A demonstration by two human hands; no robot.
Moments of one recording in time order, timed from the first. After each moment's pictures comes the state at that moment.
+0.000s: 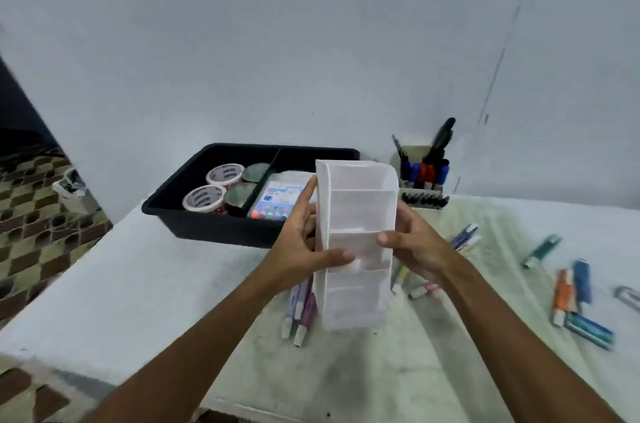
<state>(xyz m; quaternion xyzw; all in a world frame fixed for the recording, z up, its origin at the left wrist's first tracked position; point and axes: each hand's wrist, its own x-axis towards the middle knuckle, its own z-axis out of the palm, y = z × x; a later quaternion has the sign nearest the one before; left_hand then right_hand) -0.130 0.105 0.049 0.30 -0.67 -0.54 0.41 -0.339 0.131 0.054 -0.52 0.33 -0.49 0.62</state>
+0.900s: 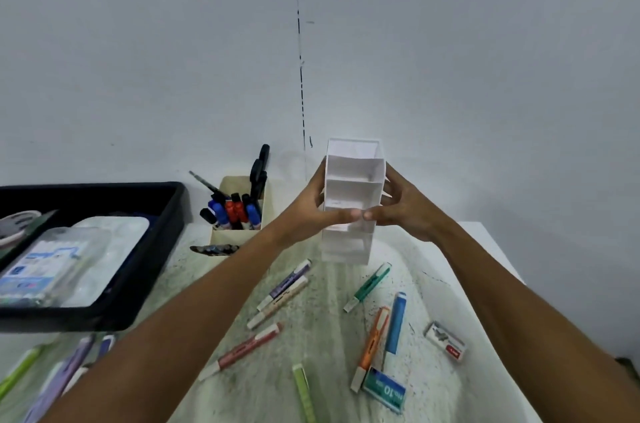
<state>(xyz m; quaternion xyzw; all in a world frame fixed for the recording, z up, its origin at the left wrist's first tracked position) -0.502 0.029 0.075 0.22 -0.76 -0.53 0.32 -0.715 0.078 0.057 -0.54 0.49 -0.48 0.49</state>
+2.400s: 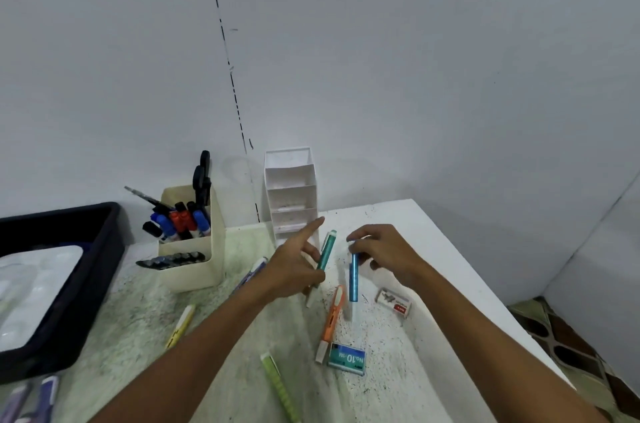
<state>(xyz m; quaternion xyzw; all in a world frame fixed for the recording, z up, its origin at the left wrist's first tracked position) -0.511 0.100 0.029 0.33 -0.79 -0.50 0.15 -0.683 0.187 0.030 -0.39 0.74 -0.43 0.34</state>
